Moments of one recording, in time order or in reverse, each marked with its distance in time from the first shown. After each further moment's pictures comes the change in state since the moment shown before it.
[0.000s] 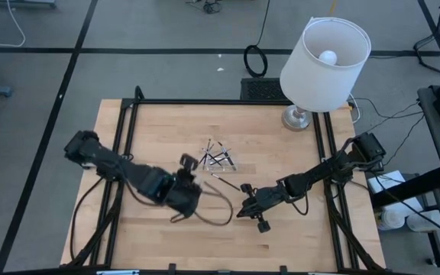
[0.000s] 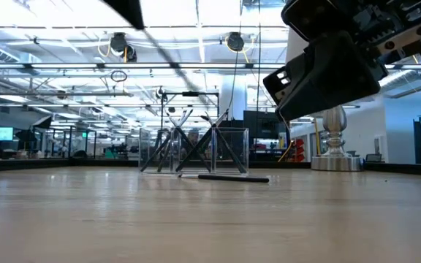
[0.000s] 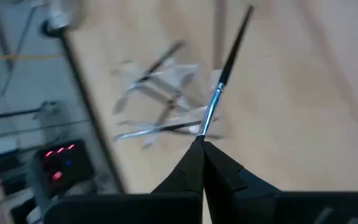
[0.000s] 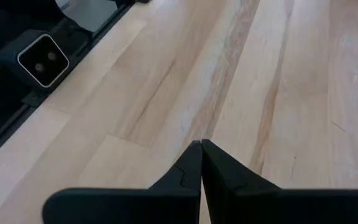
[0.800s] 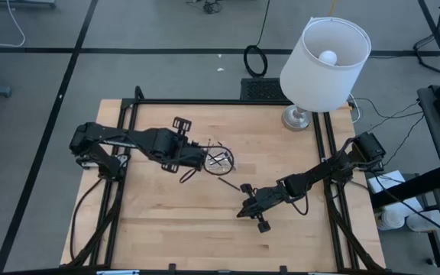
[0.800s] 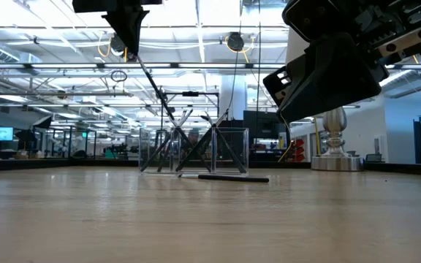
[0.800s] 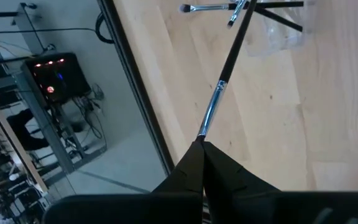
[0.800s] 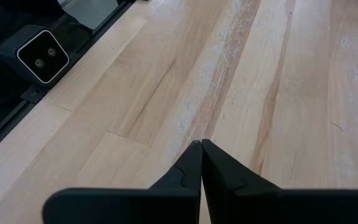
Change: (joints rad) left arm 0.331 -0.001 0.126 -0.357 -0.011 0.051; right arm 0.000 0.000 0.000 -0.003 -0.001 -0.015
